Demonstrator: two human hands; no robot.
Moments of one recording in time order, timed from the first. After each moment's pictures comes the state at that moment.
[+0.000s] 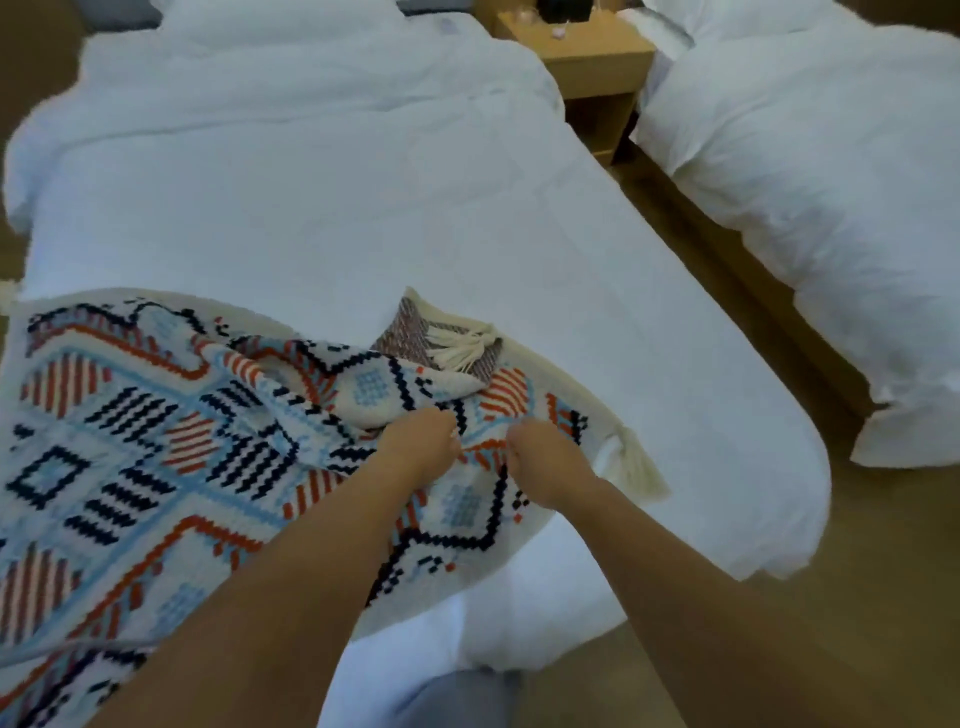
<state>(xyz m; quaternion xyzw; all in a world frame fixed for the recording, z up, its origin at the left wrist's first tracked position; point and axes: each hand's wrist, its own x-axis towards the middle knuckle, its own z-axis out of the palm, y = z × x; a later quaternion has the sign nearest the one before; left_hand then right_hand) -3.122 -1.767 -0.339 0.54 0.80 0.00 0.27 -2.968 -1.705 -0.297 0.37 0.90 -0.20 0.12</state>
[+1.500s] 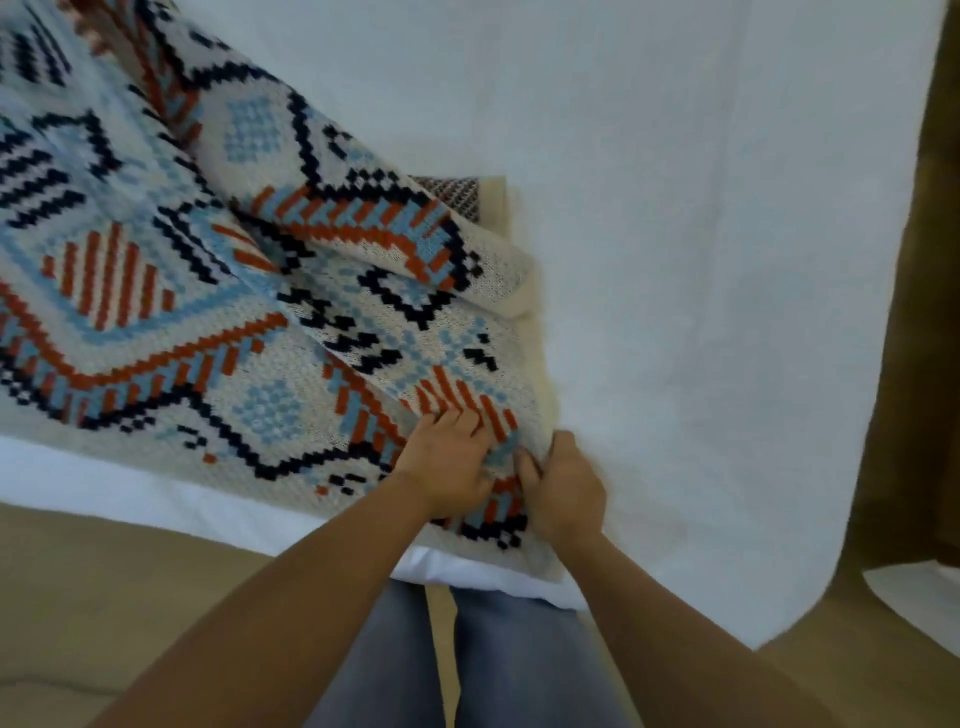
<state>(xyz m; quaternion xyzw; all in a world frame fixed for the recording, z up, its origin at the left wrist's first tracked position) -2.909 -1.603 -0.492 0.43 0.81 -0.01 0.39 -2.801 -1.487 -0.511 0.40 0.84 -0.29 0.21</state>
